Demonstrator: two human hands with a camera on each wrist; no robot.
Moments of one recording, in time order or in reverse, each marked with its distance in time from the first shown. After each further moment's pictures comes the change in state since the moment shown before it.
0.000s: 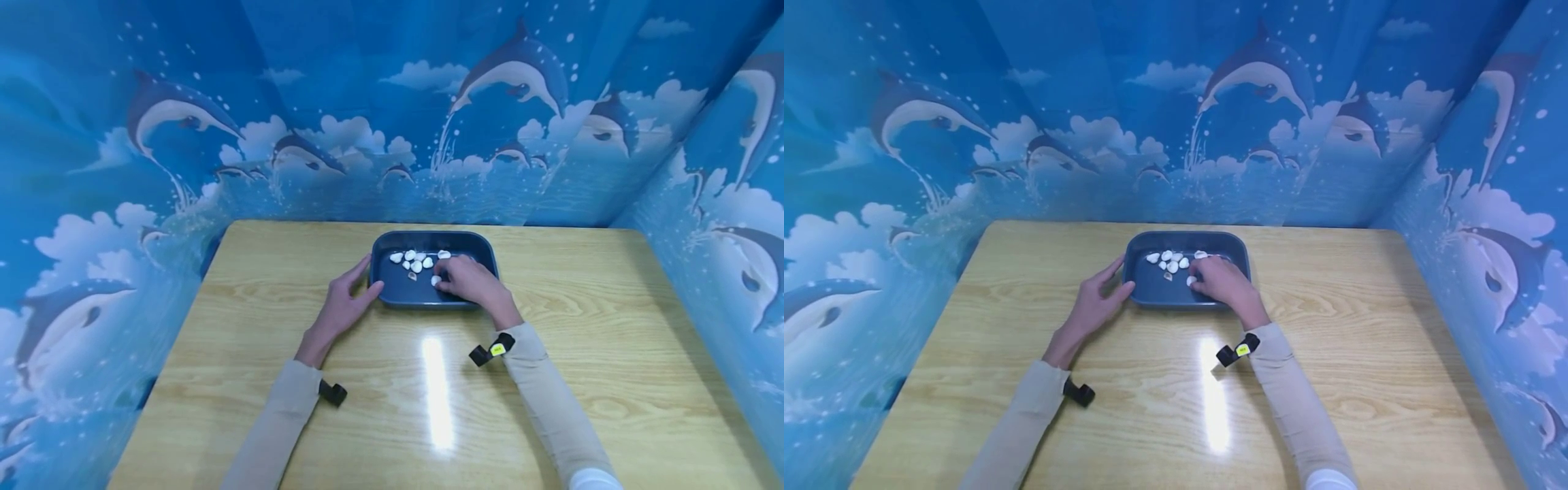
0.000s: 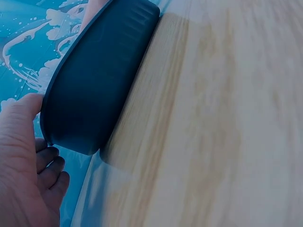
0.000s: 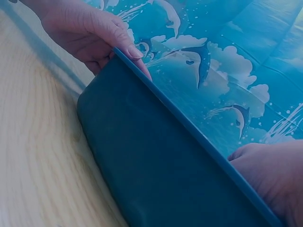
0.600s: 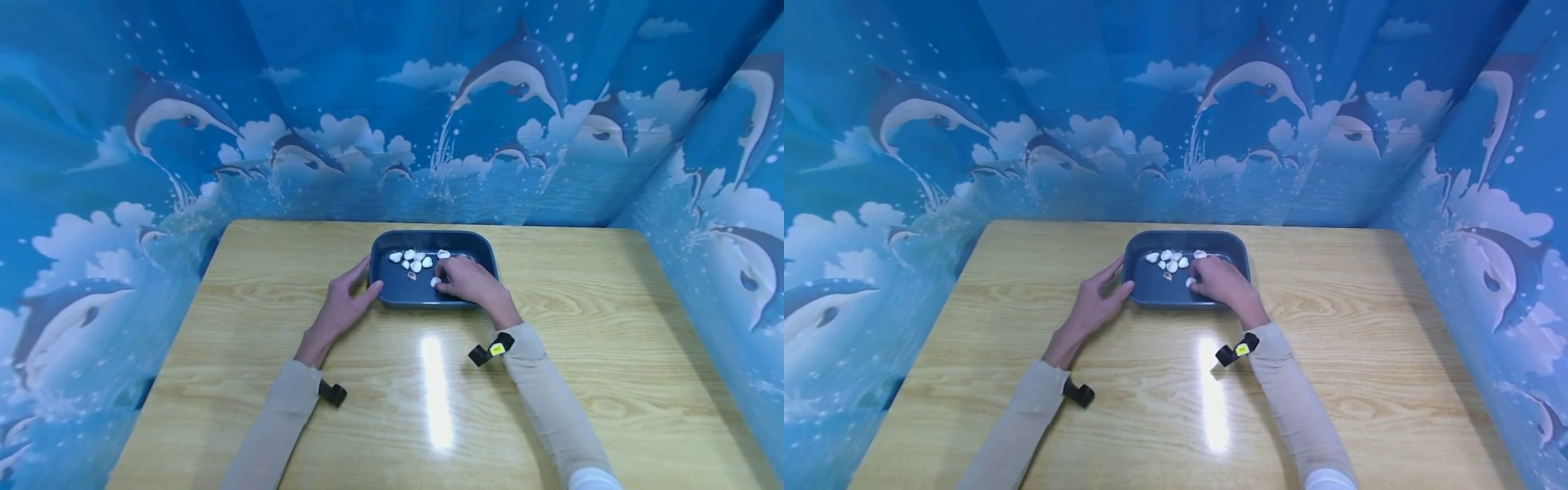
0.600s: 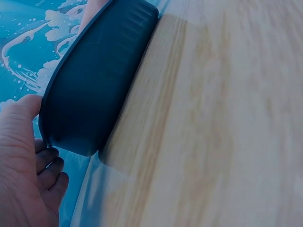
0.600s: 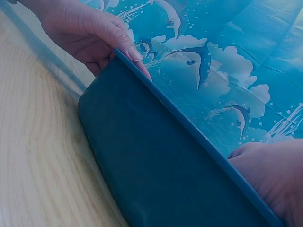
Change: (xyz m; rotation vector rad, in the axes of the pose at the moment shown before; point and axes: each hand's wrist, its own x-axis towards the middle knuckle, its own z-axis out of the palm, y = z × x) left_hand -0.004 0.036 -0.003 -0.067 -0.003 -0.066; right_hand 0.001 0.000 0.000 0.021 -0.020 0.018
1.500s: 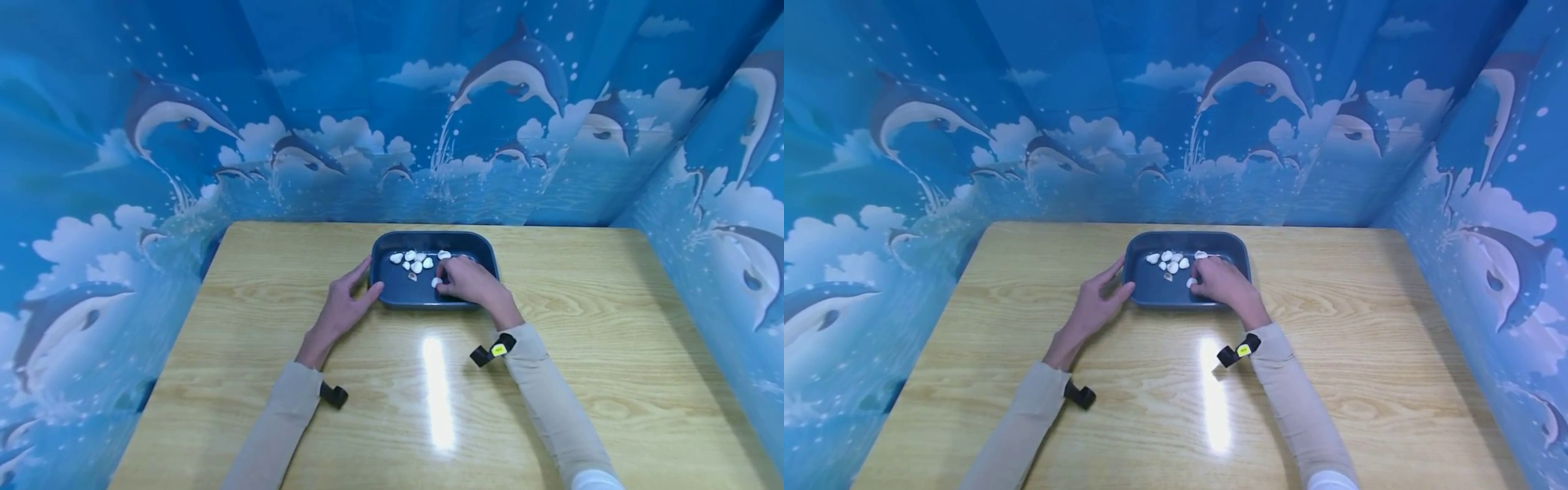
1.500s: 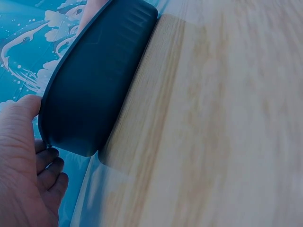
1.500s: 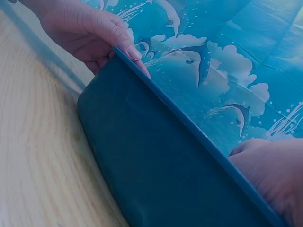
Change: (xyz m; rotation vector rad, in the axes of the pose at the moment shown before) left_hand 0.000 -0.001 0.000 0.014 0.001 0.036; right_hand -0.002 -0.001 -0.001 0.039 -0.009 0.022
